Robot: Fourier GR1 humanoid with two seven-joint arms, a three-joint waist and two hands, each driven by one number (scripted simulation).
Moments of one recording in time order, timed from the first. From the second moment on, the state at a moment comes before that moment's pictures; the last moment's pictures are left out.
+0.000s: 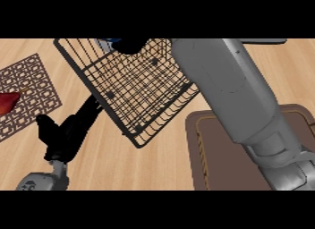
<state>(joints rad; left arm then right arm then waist) -0.09 0.18 -0.14 -1.55 0.19 -0.01 0.24 -1.33 -0.05 0.10 -0.97 0.35 0.12 0.38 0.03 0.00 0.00</state>
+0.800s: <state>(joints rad) -0.11 0.16 -0.15 -1.53 0.16 -0.02 0.22 -1.42 0.00 0.29 -0.74 -0.13 -0.19 0.10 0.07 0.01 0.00</state>
